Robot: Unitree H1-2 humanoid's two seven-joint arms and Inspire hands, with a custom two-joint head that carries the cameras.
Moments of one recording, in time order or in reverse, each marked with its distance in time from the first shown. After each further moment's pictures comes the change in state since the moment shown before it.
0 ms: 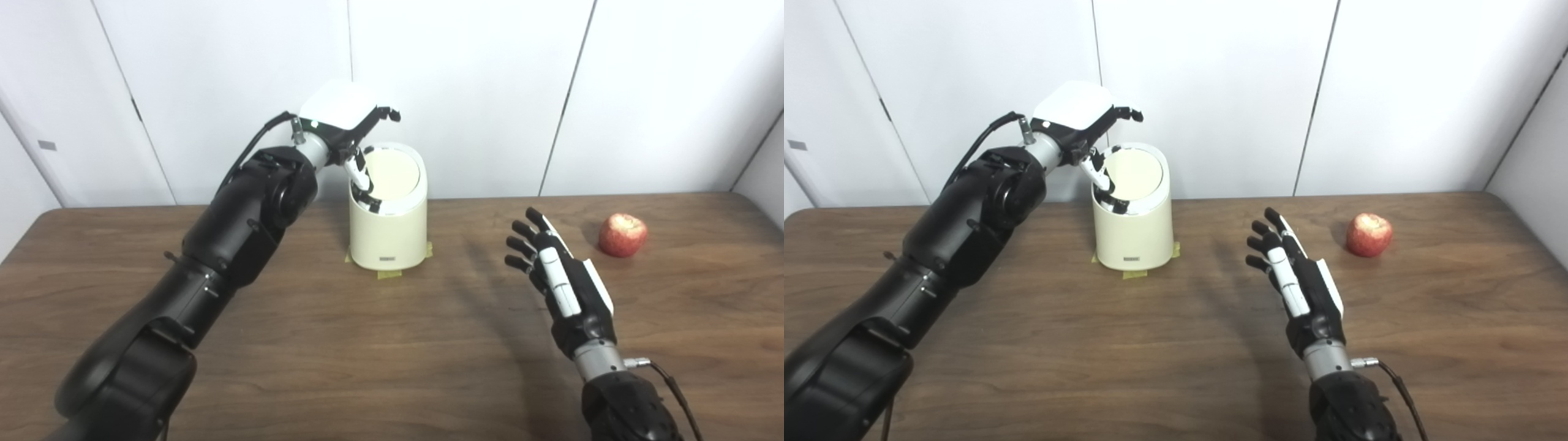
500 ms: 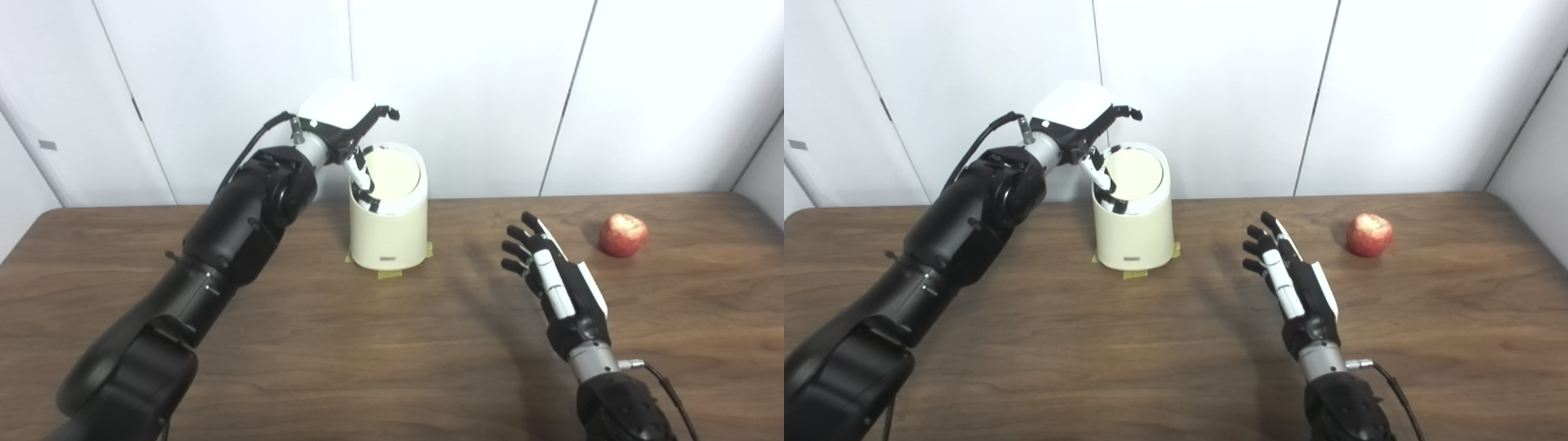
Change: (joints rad) left arm -0.006 -0.002 0.002 0.015 0.000 -0.009 0.013; right arm -0.002 0.008 0.009 0.008 -0.015 0.003 -0.010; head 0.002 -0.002
